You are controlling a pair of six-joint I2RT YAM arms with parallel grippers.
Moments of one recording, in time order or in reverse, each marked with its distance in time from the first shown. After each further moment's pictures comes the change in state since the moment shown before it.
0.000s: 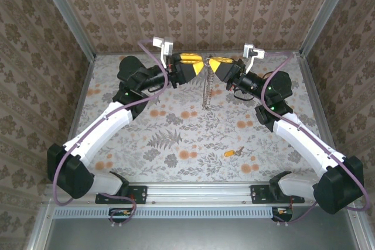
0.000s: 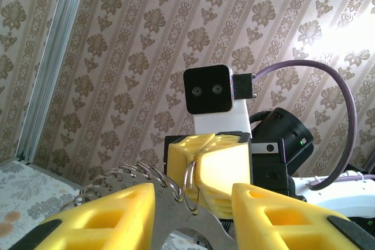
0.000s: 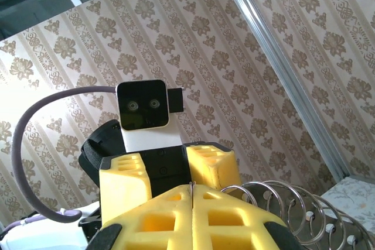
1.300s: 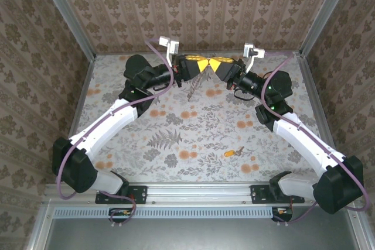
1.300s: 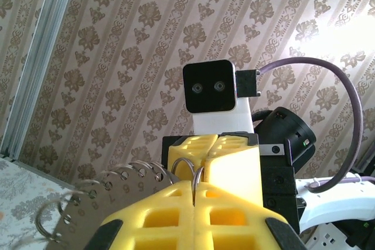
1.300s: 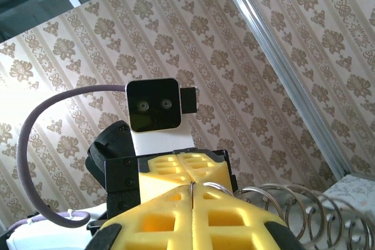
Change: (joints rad) left arm -0.025 0.056 0.027 0.027 0.006 -0.028; right arm -0.008 0.003 0.000 -0.012 -0.008 0.008
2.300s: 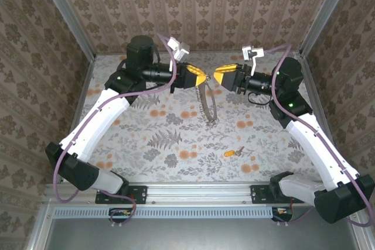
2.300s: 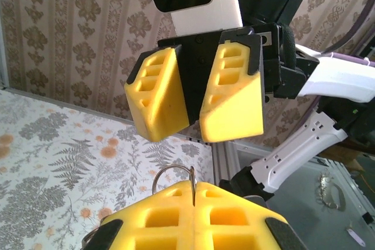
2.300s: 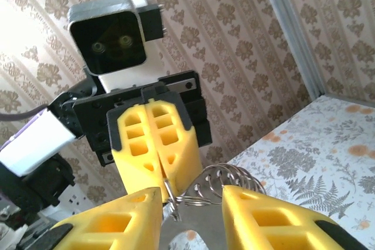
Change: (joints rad) left arm 0.032 0.027 0.327 -0.898 0.250 0.583; right arm -0.089 -0.084 0.161 -0.614 -0.263 -0.262
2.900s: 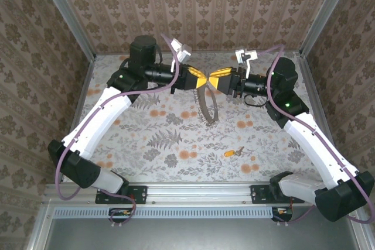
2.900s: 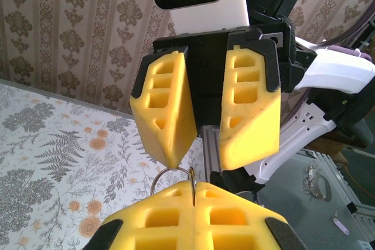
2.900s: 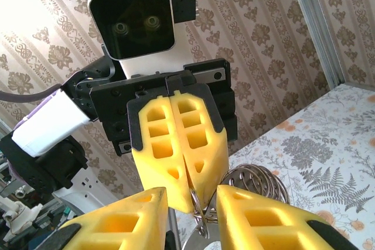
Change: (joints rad) left arm 0.004 0.019 0.013 -0.038 0.034 0.019; right arm 0.039 0.014 0.005 -0.021 -0.018 -0.029
